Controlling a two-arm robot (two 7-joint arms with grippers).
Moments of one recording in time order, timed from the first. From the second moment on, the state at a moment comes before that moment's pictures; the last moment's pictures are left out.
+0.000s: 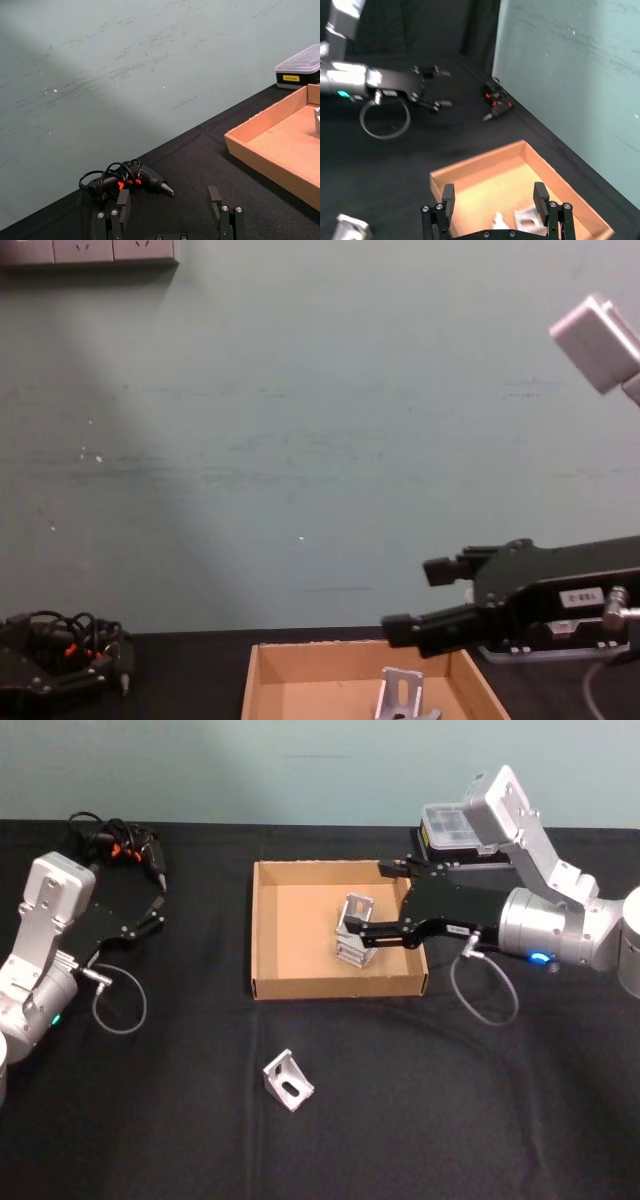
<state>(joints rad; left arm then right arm) -0.20 0.60 0.45 -1.41 -0.25 -0.12 0.03 0.48 0.56 -0.55 -1.51 0.33 0.19 0.64</state>
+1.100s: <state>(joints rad) -0.20 0.60 0.45 -1.41 -0.25 -0.12 0.03 0.32 0.58 -0.66 -1.70 0.37 0.29 0.60</state>
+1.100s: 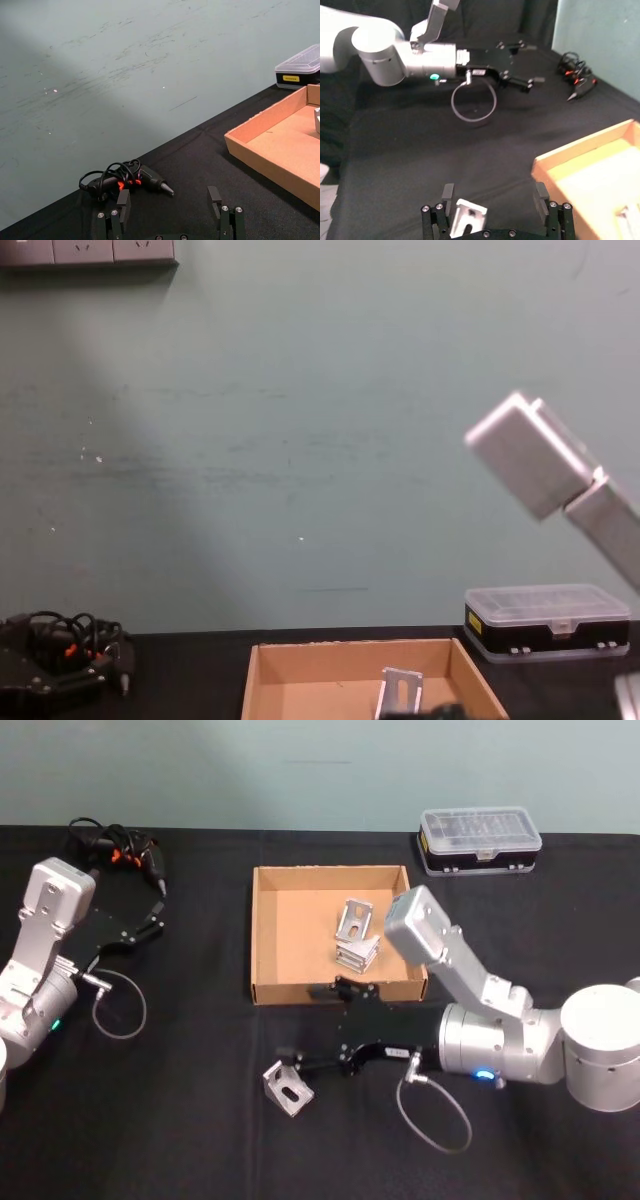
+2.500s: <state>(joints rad) -0.20 0.60 0.45 -1.41 -0.25 -0.12 0.03 0.32 0.50 -0.74 -1.60 0.28 0.33 0.61</state>
